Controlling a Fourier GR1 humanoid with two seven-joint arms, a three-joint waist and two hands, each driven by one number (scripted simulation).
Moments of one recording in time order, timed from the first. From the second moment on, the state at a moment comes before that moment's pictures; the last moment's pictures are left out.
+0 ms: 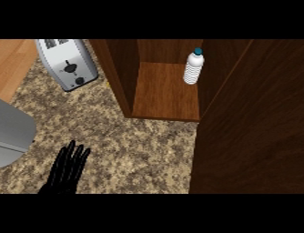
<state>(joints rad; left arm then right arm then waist) 0.20 0.53 -0.66 -1.68 0.76 0.18 -0.77 0.97 -0.59 0.47 -2.50 0.03 0.43 -0.49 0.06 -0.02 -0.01</state>
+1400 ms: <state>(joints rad) 0.46 0.89 -0.44 -1.75 0.86 -0.18 -0.93 0.37 -0.53 0.63 -2.49 0.00 0.38 -0.08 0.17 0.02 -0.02</state>
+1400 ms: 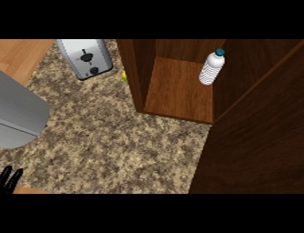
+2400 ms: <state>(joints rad) 0.46 0.96 -0.36 -1.76 0.91 -0.23 -0.91 0.23 -0.35 0.62 -2.32 -0.26 0.39 0.11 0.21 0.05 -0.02</state>
